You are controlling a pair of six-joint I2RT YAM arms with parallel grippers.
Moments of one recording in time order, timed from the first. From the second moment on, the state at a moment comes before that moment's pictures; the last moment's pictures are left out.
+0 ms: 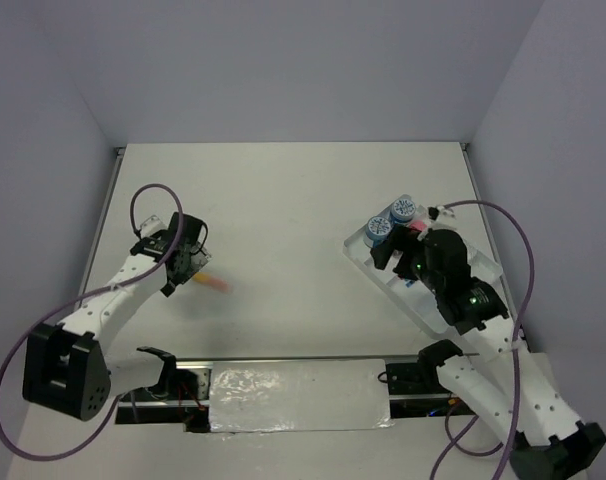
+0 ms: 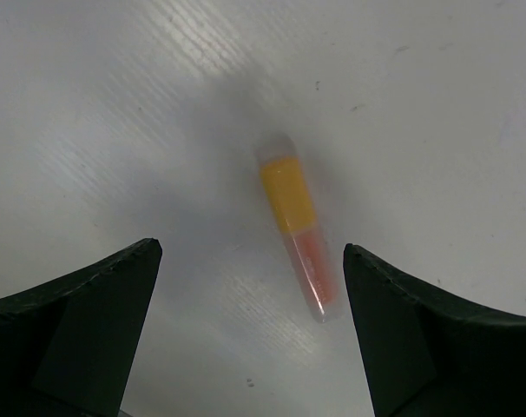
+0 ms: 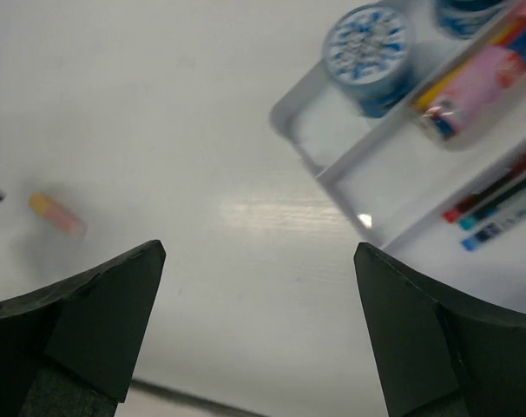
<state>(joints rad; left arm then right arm) -0.27 1.17 0.81 -0.78 -0.44 -1.01 0.32 0.66 0.69 -0.55 0.08 0.58</state>
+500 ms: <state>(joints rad) -0.27 1.54 0.81 -0.64 -0.46 -1.21 0.86 0.97 0.74 -0.54 0.19 0.49</state>
